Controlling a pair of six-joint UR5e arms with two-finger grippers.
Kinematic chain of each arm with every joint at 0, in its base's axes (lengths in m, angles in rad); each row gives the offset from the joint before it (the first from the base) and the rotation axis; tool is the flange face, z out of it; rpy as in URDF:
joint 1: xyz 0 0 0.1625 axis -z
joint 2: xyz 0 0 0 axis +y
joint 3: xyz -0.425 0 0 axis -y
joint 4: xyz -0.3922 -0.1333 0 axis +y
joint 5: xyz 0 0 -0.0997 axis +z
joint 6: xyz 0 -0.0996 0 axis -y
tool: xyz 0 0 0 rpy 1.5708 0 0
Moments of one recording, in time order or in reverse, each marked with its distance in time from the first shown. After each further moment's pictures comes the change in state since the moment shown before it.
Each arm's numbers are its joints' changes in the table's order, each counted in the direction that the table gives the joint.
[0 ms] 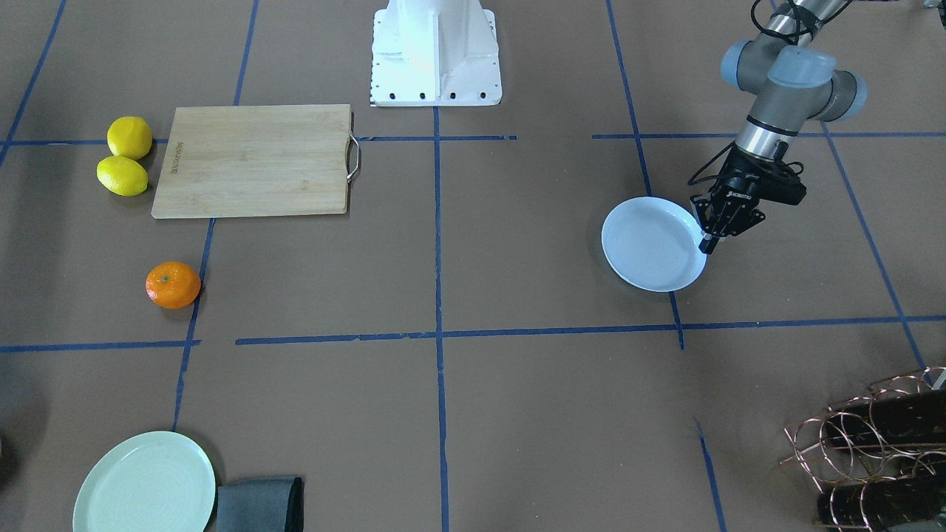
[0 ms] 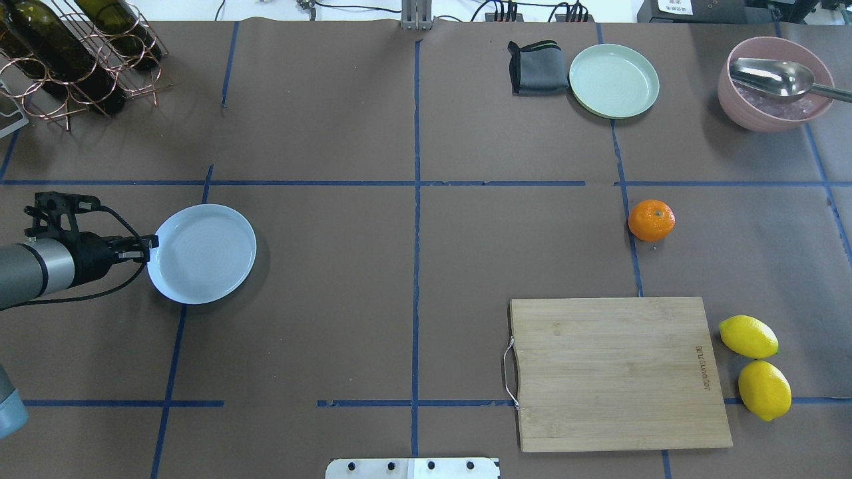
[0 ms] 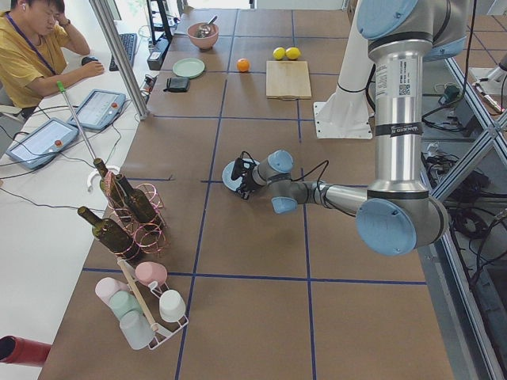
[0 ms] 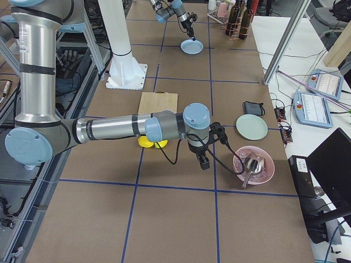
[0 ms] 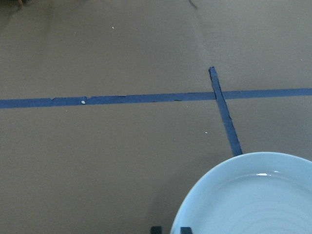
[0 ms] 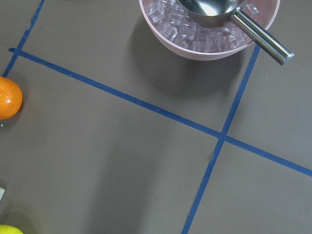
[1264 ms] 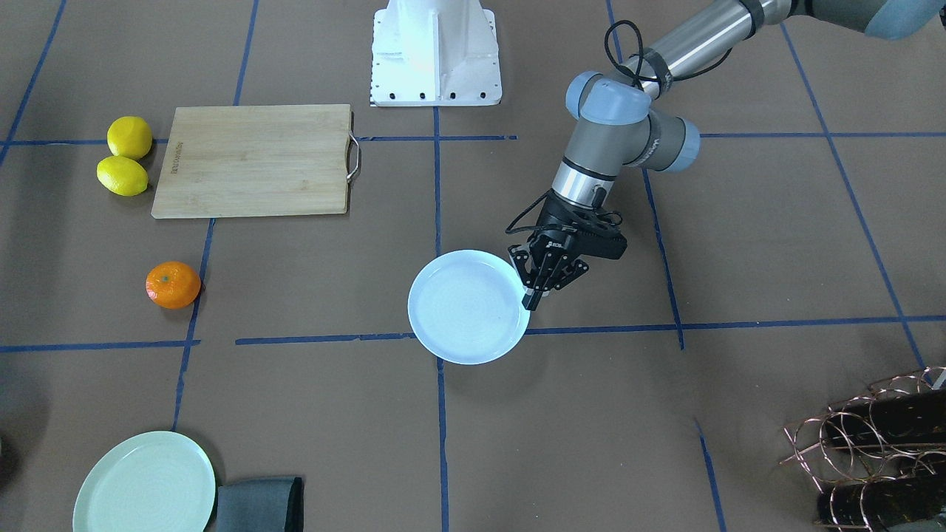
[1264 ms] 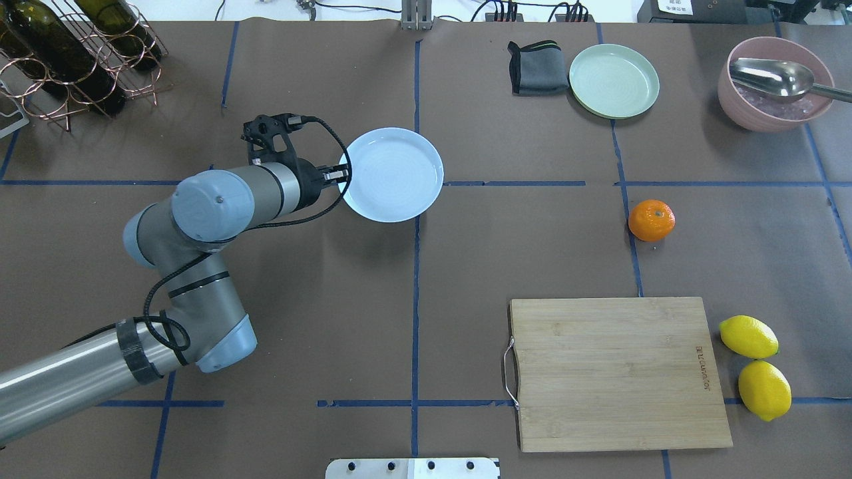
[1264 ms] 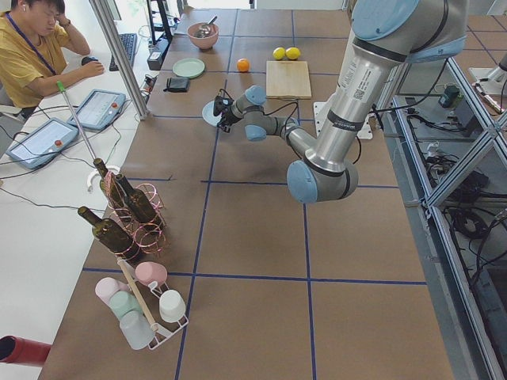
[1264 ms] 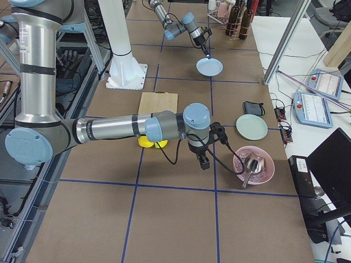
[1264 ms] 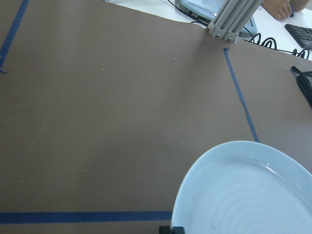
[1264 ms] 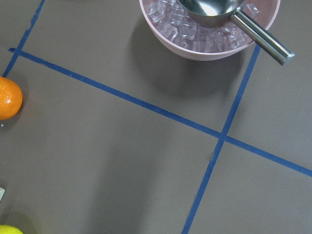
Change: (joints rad) left arm -0.070 0.629 0.200 -0.321 -0.103 -0.263; right arm 0.000 0.000 0.001 0.000 0.000 0.000
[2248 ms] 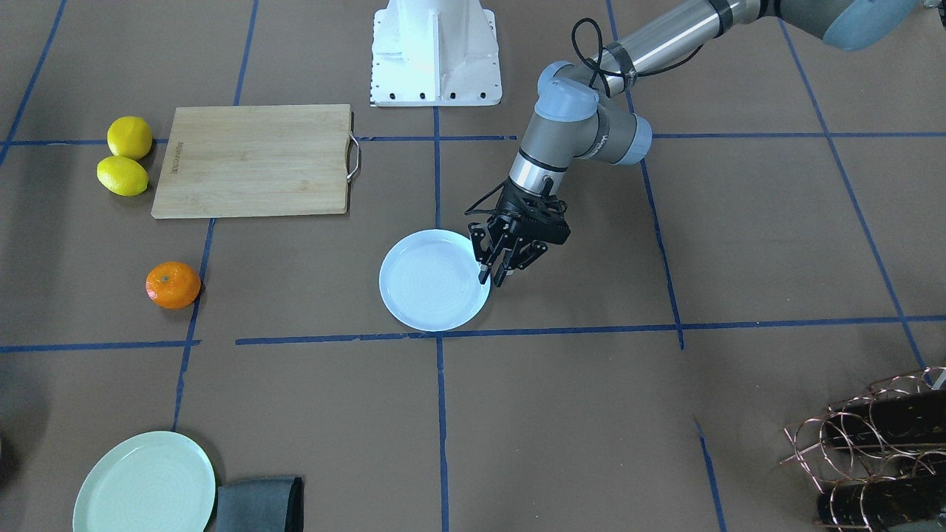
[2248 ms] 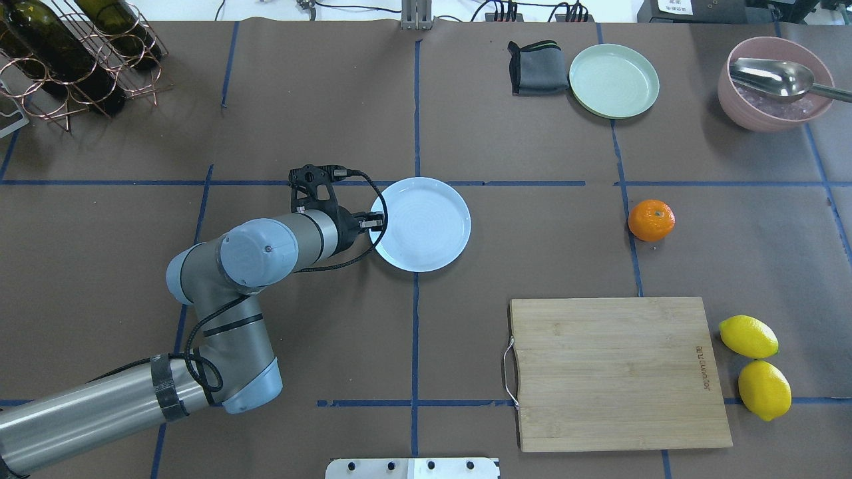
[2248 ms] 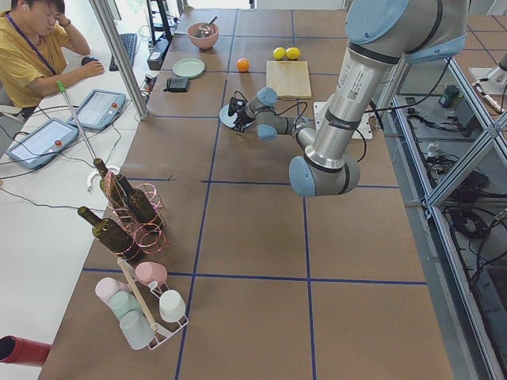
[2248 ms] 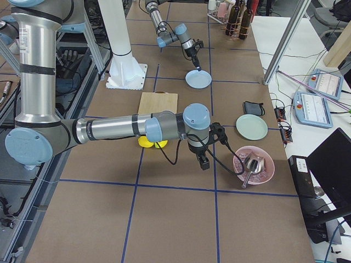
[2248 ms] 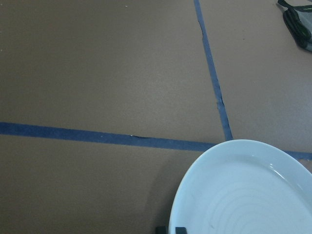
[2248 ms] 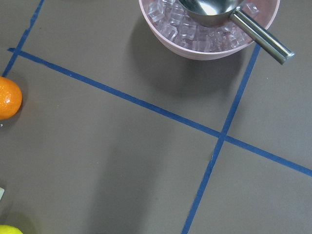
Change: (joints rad) left arm -0.091 0.019 0.028 0.002 -0.014 0.042; right arm 0.000 0.000 -0.002 0.000 0.000 0.000
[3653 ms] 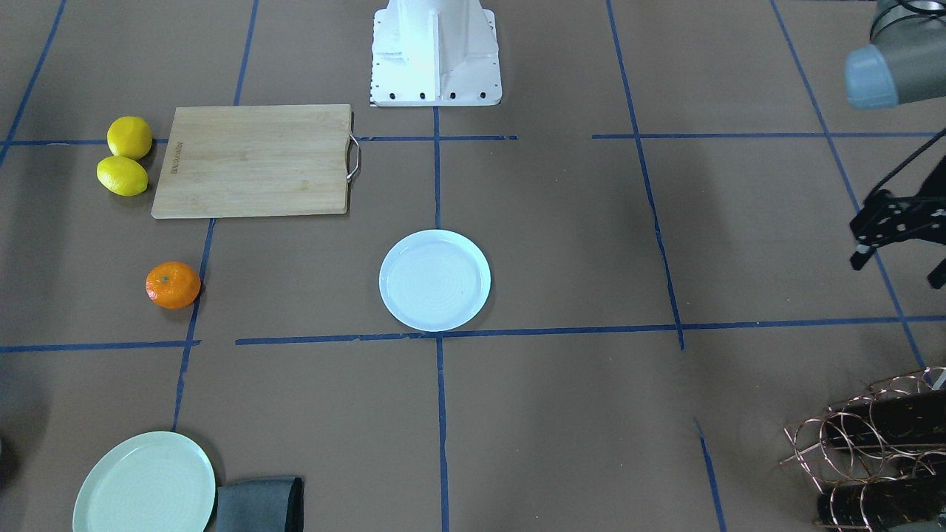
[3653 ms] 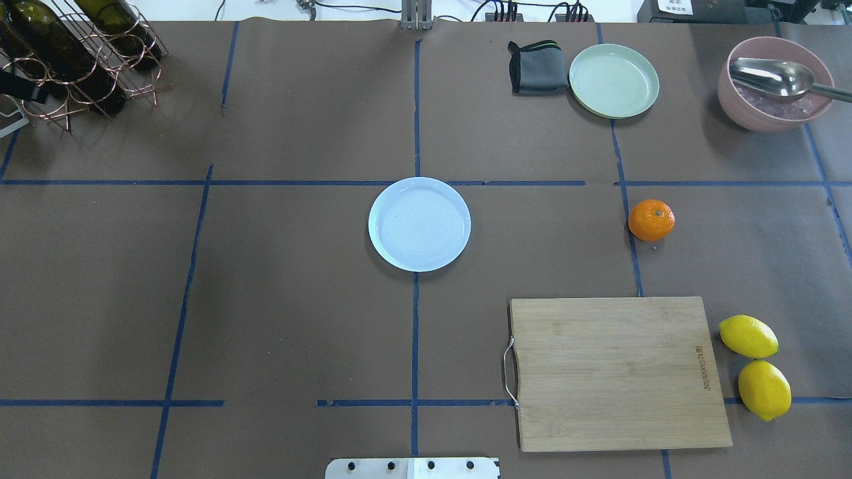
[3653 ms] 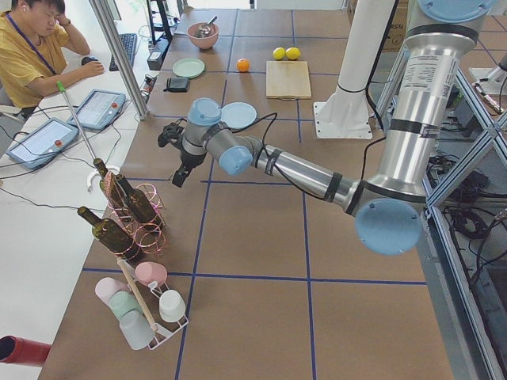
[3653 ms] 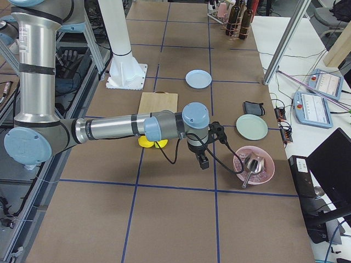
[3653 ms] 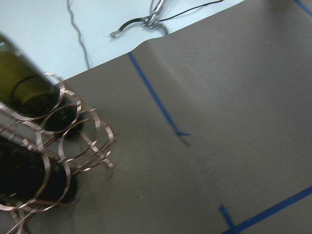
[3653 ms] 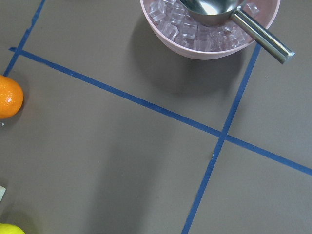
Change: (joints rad) left arm 0.881 -0.424 -0.288 -0.468 0.771 1.005; right arm 0.000 0.008 0.013 -0.001 0.000 0.000
